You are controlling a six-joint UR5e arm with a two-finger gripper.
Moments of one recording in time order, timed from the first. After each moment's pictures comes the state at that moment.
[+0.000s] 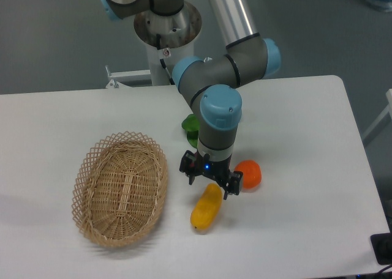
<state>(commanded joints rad) 2.40 -2.02 -1.73 -0.79 1.44 0.88</state>
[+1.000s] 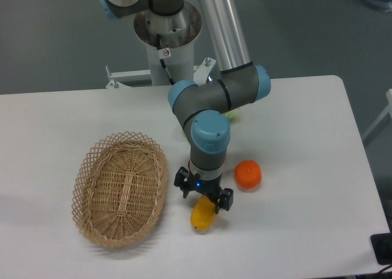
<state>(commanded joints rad) 2.38 -2.10 -1.74 -0.71 1.45 0.89</state>
